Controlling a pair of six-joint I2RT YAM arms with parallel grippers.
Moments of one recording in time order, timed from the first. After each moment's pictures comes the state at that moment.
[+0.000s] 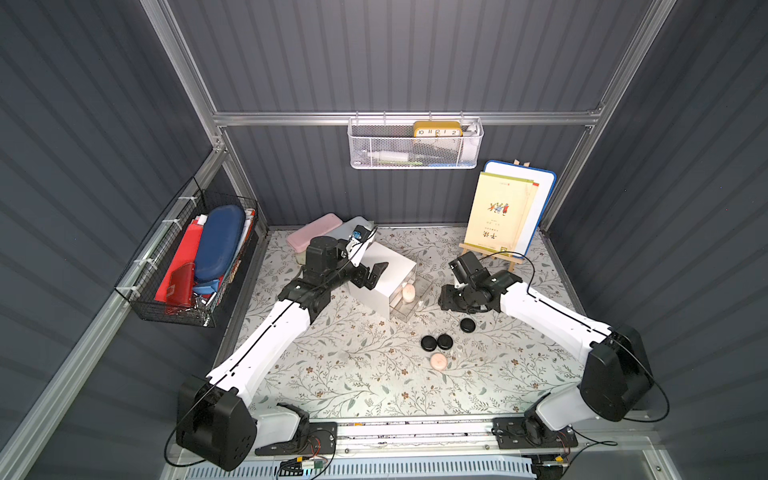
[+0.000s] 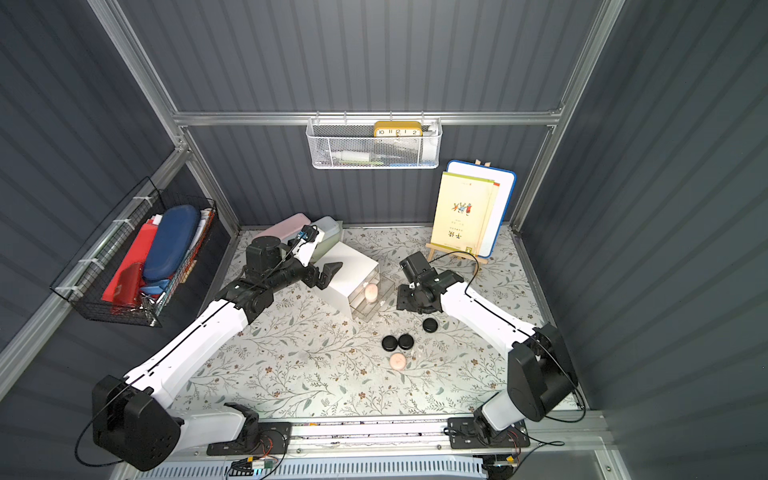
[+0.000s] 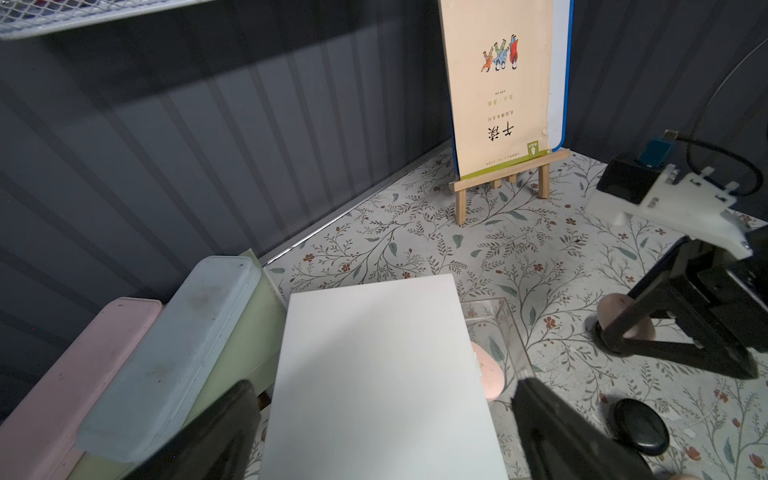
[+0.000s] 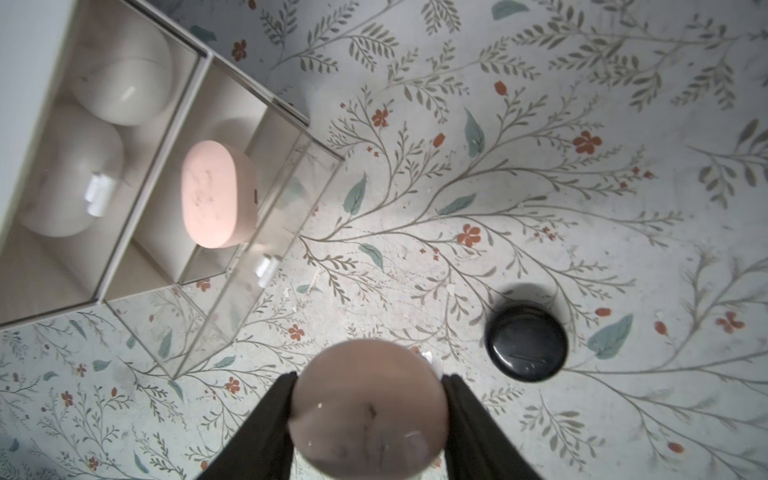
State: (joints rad) left arm -0.41 1.30 1.08 -0.15 0.31 0.26; right arm 0.55 1.53 1.18 -0.70 0.00 0.60
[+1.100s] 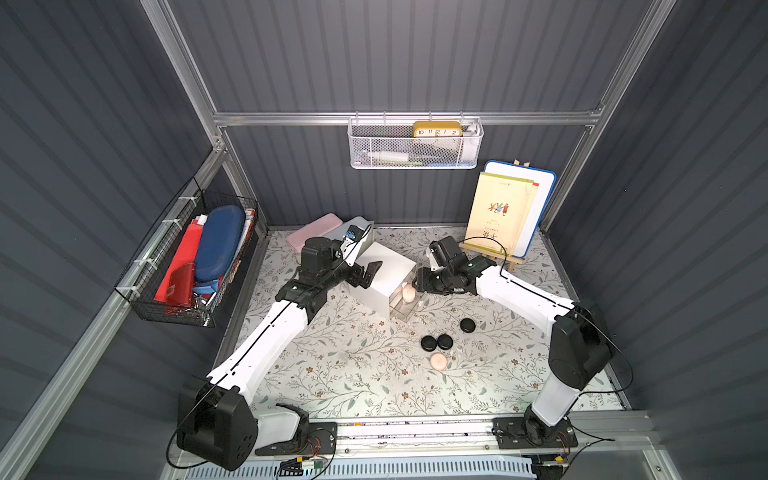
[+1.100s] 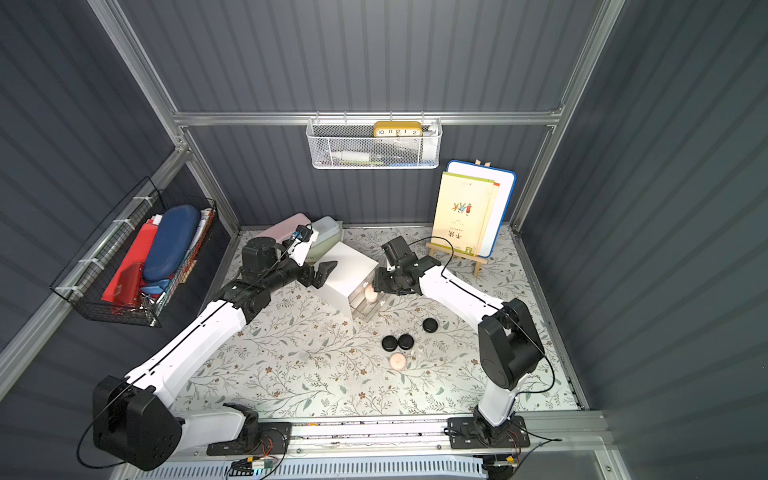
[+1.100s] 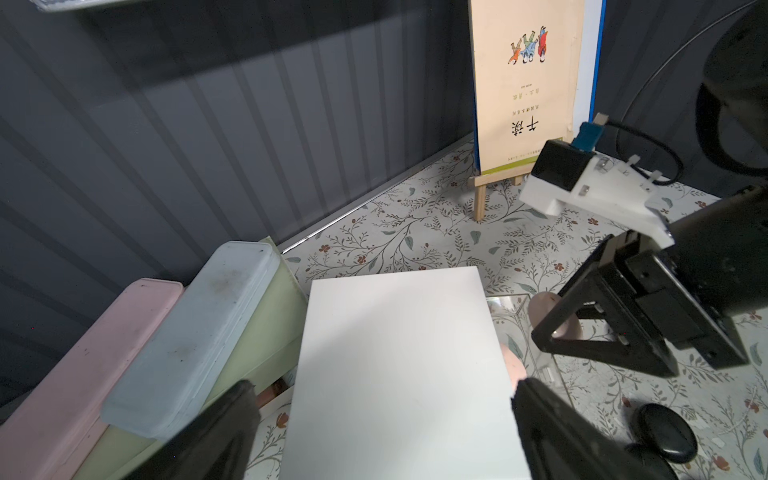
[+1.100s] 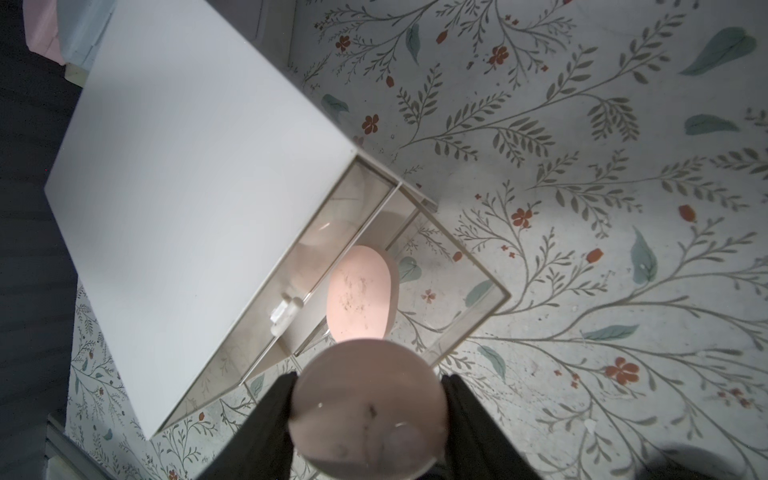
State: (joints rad) left arm -0.36 1.30 1.06 -0.13 0.31 0.25; right arm 0.57 1.75 1.39 -0.57 -0.11 0.58
